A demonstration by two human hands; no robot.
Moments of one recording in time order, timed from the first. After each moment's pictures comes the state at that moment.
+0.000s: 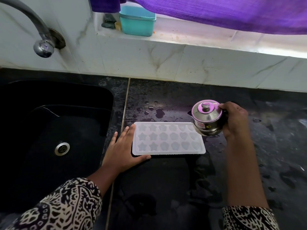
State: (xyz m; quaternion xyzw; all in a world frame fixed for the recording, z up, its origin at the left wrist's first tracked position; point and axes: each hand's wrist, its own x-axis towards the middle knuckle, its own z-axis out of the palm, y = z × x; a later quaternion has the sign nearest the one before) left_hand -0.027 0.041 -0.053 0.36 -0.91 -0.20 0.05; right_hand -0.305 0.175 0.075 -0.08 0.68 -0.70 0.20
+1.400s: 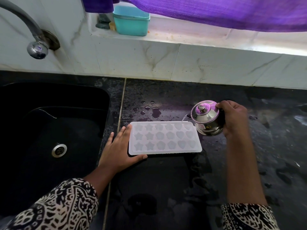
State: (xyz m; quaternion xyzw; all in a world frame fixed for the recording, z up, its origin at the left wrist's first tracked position) left_hand -0.028 0.042 -0.055 0.35 -0.91 -0.21 0.07; right_hand -0.317 0.184 0.071 -0.12 0.75 -0.63 0.16
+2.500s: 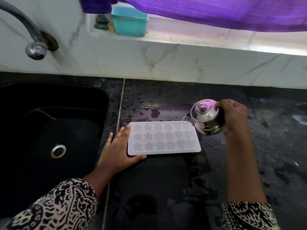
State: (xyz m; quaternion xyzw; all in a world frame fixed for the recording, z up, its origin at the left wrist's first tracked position) left_hand -0.027 0.042 -0.055 0.35 -0.91 -0.20 0.06; right_hand -0.315 0.184 0.077 -0.12 0.75 -0.63 0.16
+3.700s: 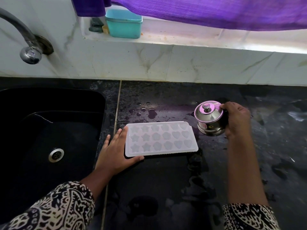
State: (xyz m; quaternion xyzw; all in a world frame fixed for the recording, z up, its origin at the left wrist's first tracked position) left_hand -0.028 0.041 -0.058 0.36 -0.91 -0.20 0.06; right_hand -0.322 0.201 0.075 -0.07 0.71 -0.68 0.14
